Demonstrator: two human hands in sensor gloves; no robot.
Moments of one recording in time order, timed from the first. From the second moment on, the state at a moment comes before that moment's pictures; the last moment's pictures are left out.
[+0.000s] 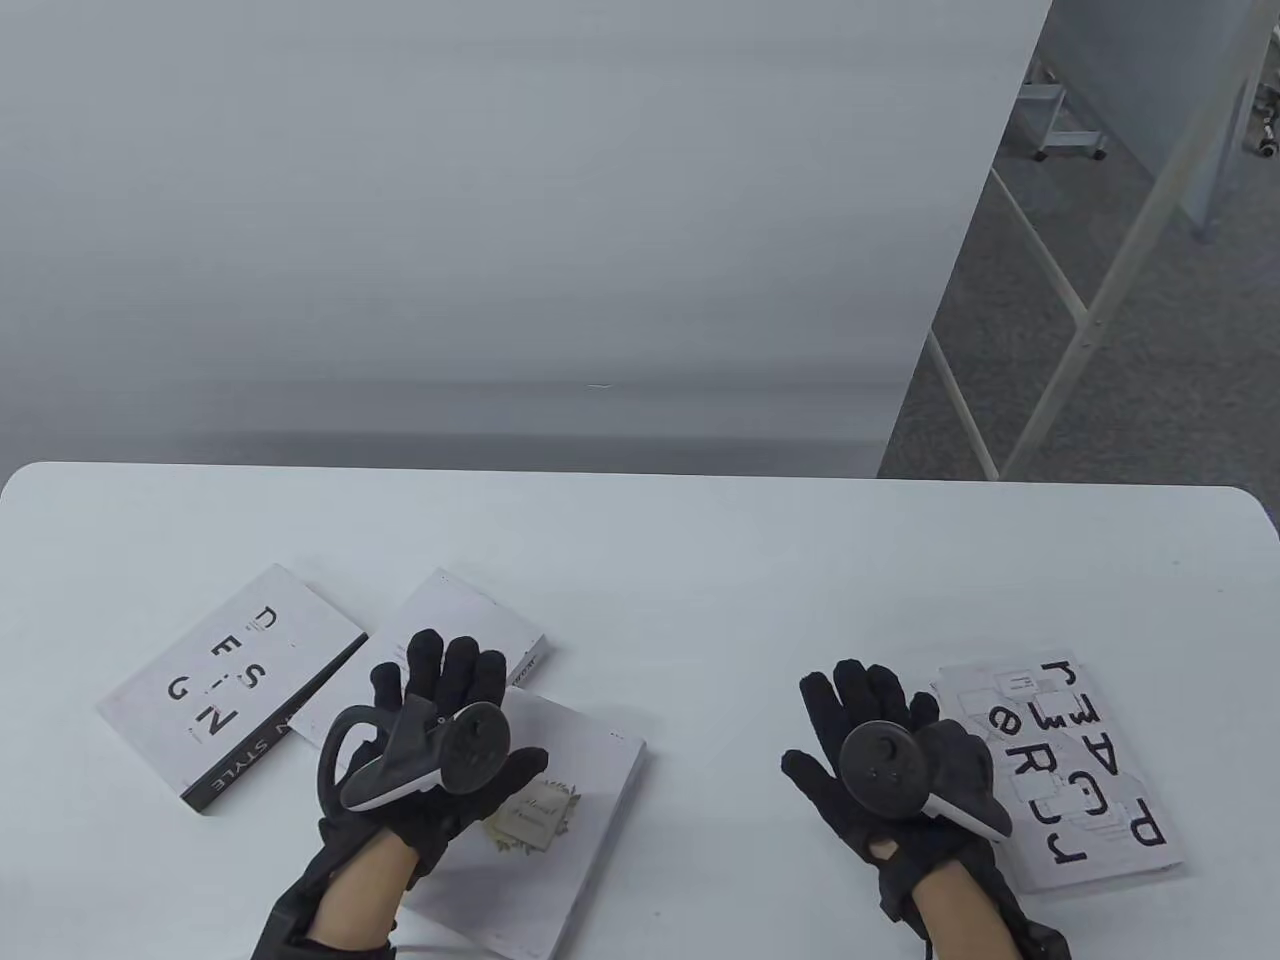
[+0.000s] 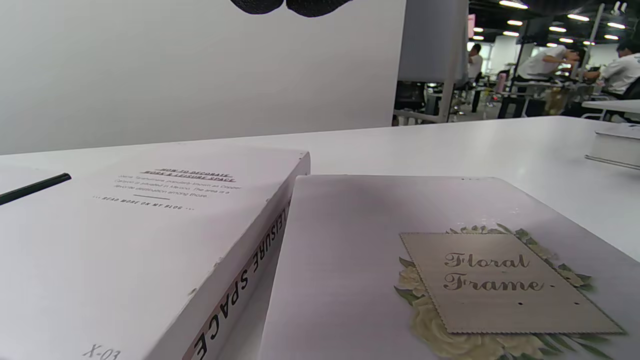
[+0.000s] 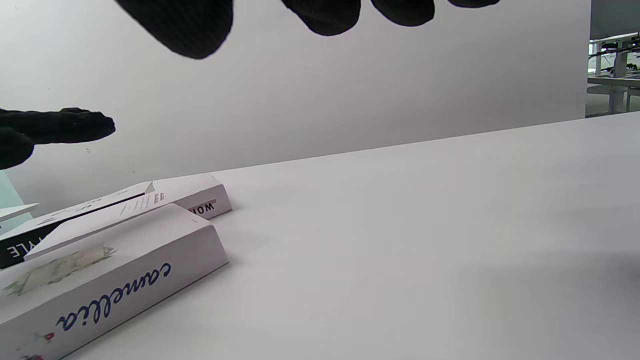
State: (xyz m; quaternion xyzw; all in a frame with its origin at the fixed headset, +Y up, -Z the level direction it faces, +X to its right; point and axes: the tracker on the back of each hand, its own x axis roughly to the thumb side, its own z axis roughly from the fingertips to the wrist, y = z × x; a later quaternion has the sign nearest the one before) left_hand -0.185 -0.706 -0.328 -0.06 -0.16 -0.02 0.98; right_hand 0.201 -0.691 -0.318 0.20 0.03 0.97 0.11
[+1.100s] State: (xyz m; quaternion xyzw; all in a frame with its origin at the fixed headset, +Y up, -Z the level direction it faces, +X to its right) left_hand -0.166 -0.736 -0.331 -0.12 -0.21 -0.09 0.97; right_hand 0.196 -0.690 -0.315 0.20 0.04 0.97 0.10
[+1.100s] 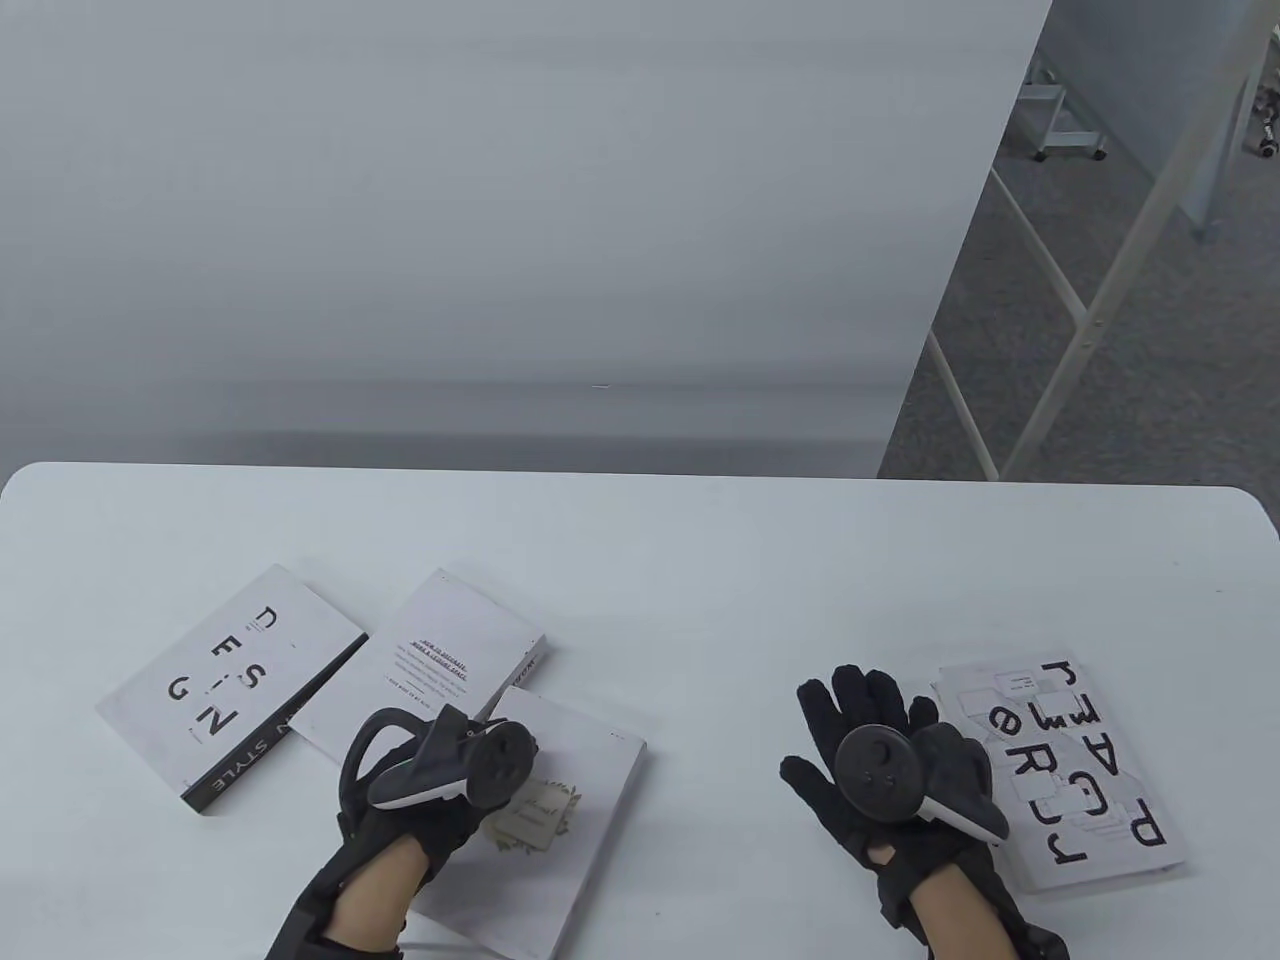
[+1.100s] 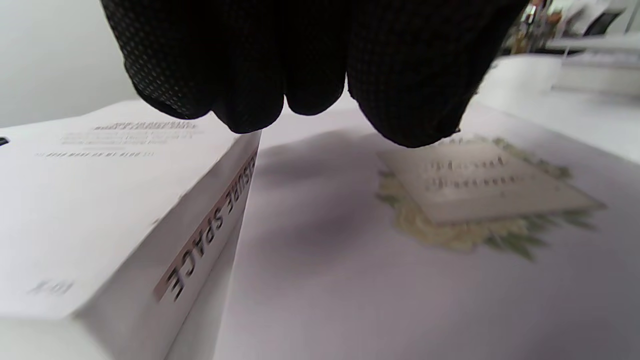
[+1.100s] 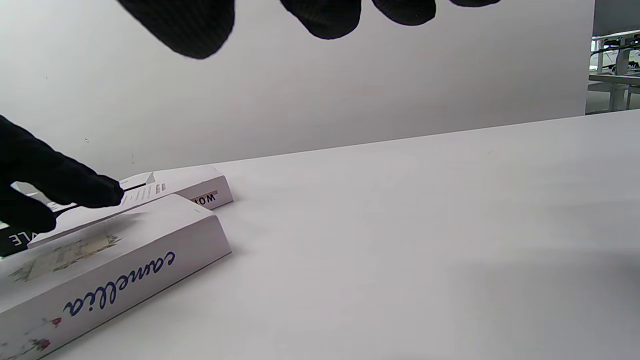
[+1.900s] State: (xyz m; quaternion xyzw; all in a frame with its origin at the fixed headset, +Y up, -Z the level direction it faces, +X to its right) left_hand -0.121 -0.751 -0.324 -0.12 -0.24 -0.08 0.96; right_hand 0.196 -0.706 -0.314 0.21 0.06 0.97 0.09
